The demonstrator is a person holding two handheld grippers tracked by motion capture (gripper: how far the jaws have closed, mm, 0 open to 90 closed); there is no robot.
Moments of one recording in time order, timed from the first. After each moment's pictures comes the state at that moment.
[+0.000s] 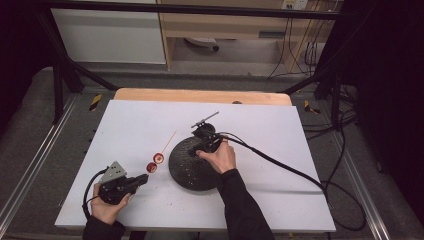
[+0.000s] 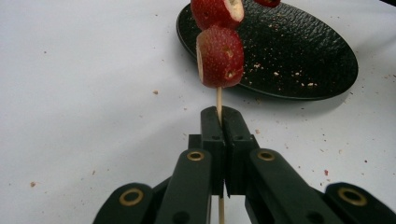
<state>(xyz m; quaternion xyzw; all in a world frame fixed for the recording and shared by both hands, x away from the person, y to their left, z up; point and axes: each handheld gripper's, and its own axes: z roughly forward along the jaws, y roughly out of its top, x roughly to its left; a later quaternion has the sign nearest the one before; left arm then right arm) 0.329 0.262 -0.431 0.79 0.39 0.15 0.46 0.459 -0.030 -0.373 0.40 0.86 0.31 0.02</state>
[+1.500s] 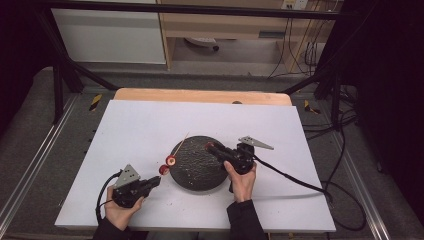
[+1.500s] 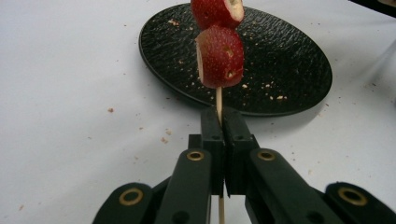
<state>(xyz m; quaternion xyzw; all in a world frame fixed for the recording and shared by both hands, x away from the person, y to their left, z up) 0.321 0.223 -0.433 0.78 0.38 0.16 0.47 0.400 -0.117 -0.409 0.47 0.62 0.62 0.04</state>
